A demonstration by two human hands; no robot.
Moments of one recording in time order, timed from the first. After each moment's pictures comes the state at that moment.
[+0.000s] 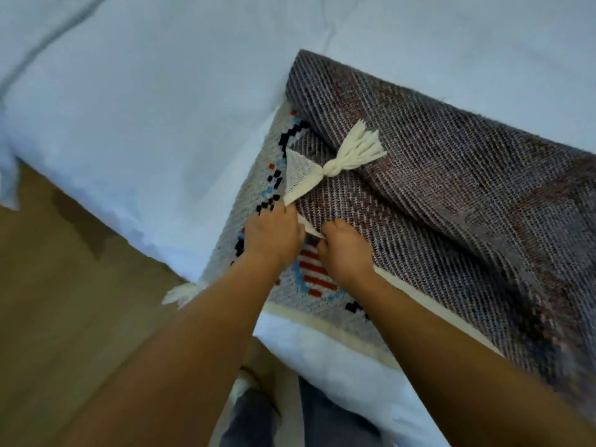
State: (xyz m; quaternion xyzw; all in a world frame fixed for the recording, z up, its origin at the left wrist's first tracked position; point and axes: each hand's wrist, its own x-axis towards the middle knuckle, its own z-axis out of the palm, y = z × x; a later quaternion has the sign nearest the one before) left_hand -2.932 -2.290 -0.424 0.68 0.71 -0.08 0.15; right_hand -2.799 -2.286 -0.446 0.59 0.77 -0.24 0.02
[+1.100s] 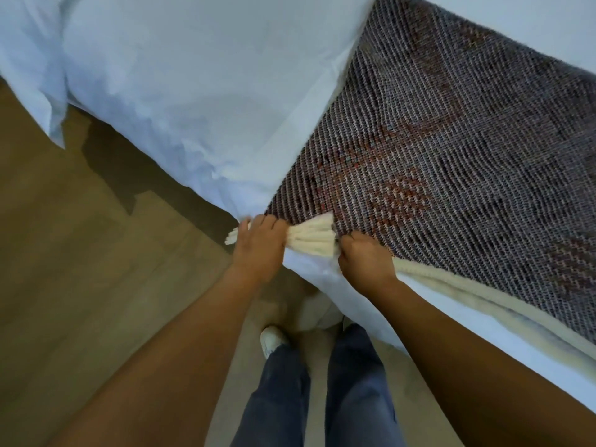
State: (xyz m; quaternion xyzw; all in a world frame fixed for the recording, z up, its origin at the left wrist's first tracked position) left_hand -3.059 -2.448 -0.484 0.69 0.70 -0.01 0.19; right_hand -2.867 -2.418 -0.480 0.55 0.81 -0.19 0.11
